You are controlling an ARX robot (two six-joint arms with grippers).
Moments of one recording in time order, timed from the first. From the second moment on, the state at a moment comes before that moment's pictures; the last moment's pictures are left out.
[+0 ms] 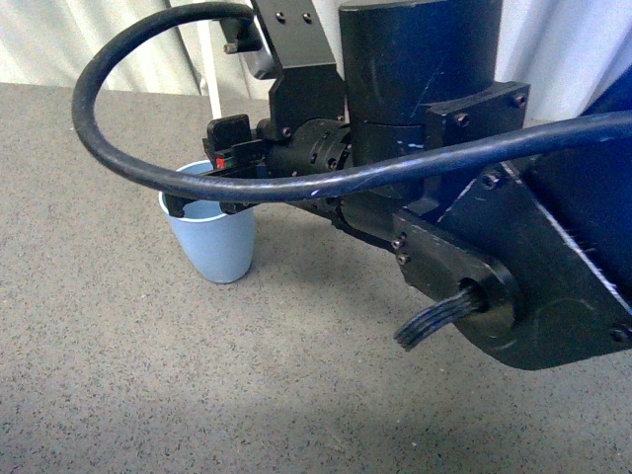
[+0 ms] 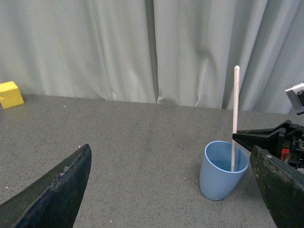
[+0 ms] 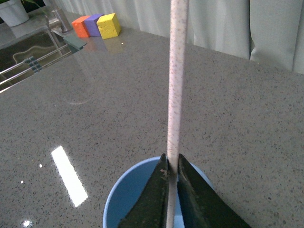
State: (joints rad) left arm 0.00 0.00 0.02 0.00 0.00 0.00; right arm 0.60 2.21 0.98 1.00 -0.28 0.17
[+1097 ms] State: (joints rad) left arm 0.00 0.00 0.02 0.00 0.00 0.00; right arm 0.11 1.06 0.25 0.39 0.42 0.14
